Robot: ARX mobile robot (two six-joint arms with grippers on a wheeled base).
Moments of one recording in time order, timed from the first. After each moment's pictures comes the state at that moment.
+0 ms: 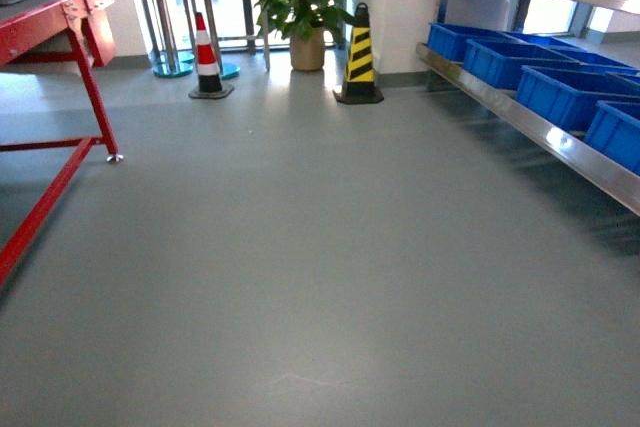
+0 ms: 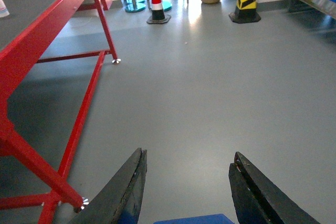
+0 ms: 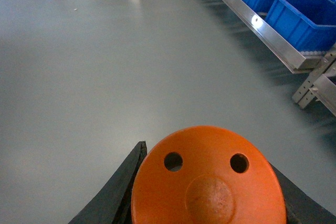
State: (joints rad) left arm 0.21 1.01 0.40 0.40 0.06 0.16; right arm 0.10 1.34 0.43 0.56 0.19 0.02
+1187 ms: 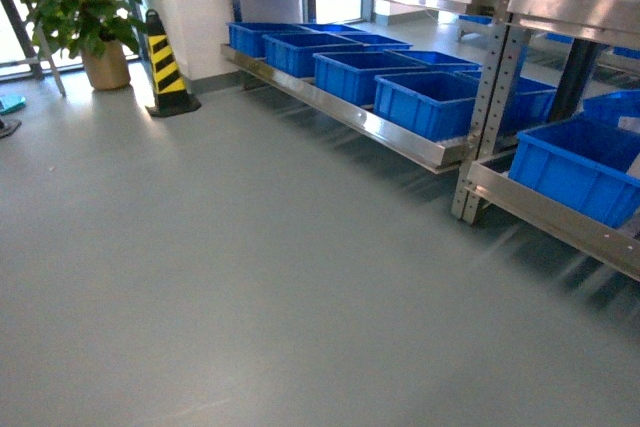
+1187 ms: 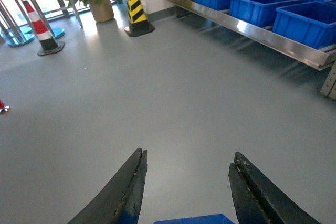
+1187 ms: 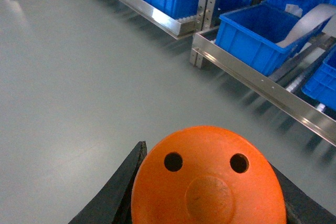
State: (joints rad) left arm 0.21 1.01 0.40 0.40 0.06 0.16; right arm 0.10 1.34 0.43 0.56 0.19 0.02
